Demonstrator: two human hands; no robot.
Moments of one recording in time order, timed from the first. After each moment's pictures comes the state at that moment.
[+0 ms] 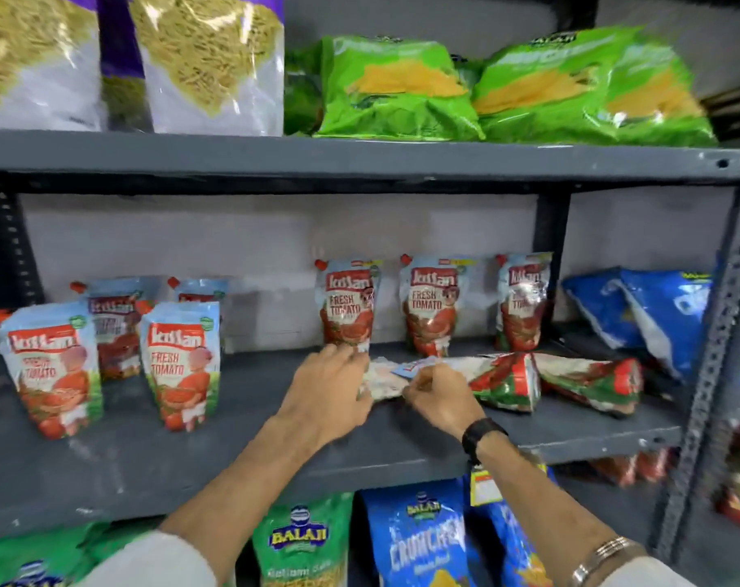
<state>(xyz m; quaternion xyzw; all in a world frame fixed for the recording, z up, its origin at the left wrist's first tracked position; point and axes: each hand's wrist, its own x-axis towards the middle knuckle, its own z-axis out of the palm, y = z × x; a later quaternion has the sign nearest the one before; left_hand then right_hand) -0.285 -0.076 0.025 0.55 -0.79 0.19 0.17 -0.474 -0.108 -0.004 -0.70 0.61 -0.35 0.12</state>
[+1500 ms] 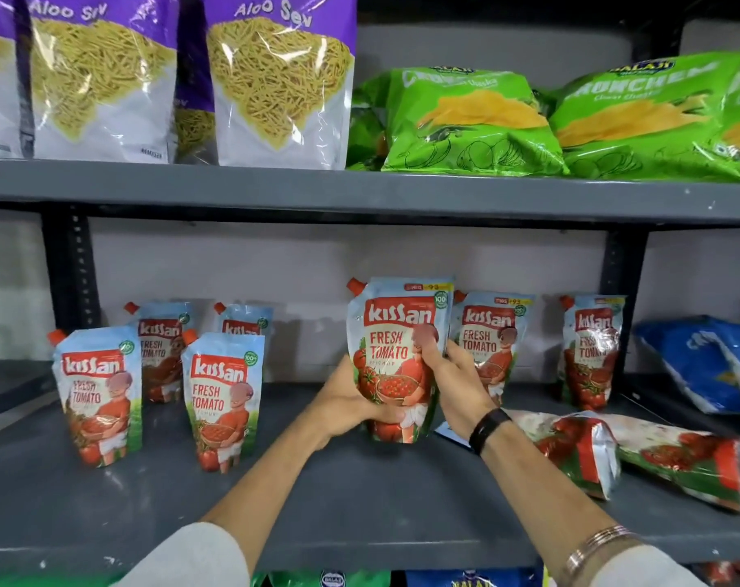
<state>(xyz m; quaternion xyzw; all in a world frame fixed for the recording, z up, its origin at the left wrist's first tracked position) -0.229 -0.160 0.028 0.44 -0.67 -0.38 0.46 -0.408 -0.159 0.059 -0.53 0.32 -0.60 0.50</state>
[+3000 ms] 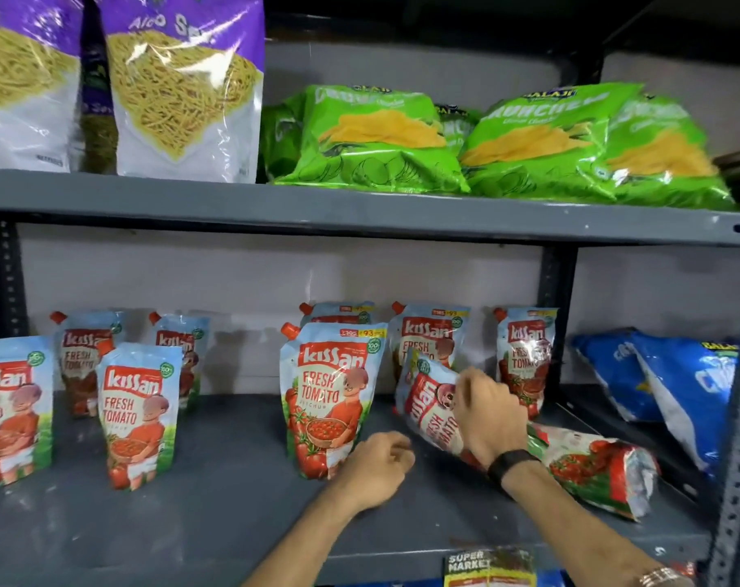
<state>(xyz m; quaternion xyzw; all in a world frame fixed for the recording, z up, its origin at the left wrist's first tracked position) -0.379 -0.131 -0.008 0.55 -0.72 -0.29 0.31 -0.554 -0.160 0.033 -0.65 0.64 -0.41 -0.11</state>
